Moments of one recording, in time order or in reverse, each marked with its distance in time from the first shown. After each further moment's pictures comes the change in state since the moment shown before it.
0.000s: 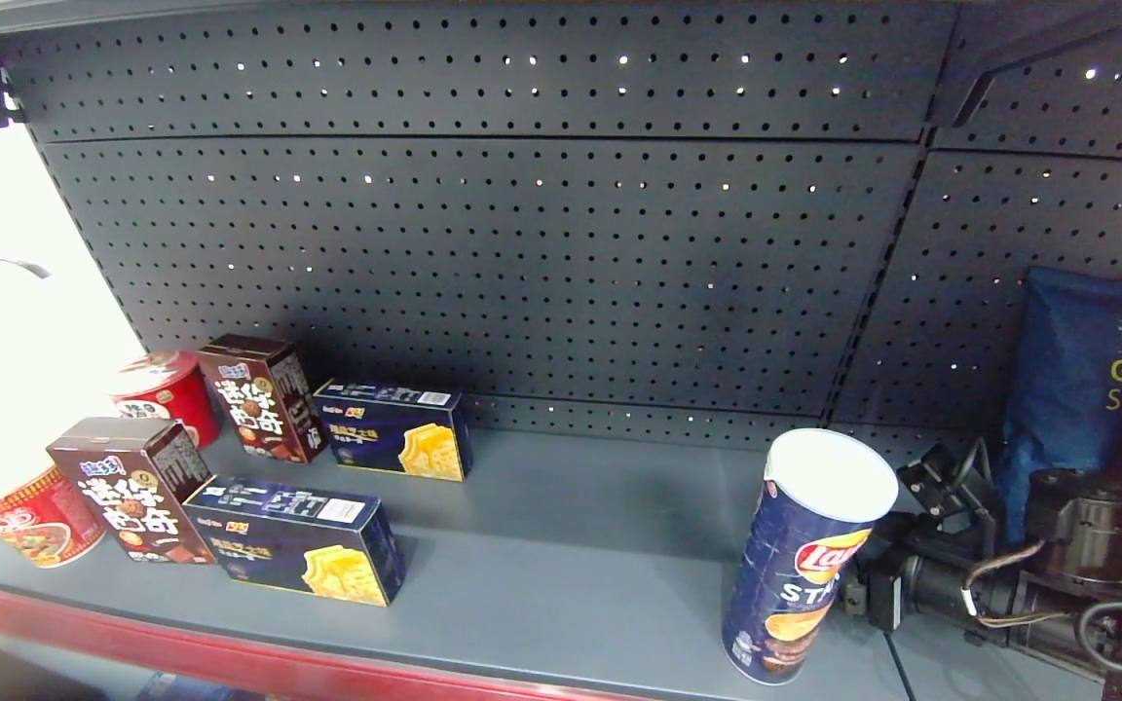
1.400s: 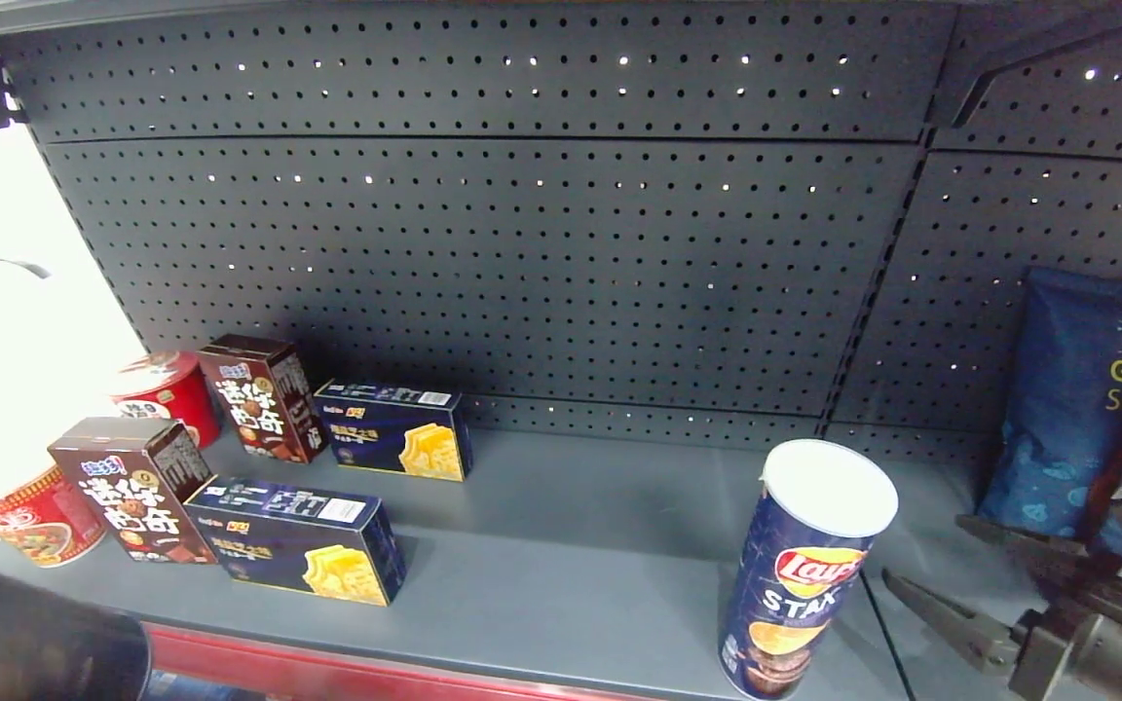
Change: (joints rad) left arm -0.065 0.444 -0.544 0.061 -0.390 0.096; right arm 0.050 -0.527 0.214 0.129 -0.195 0.055
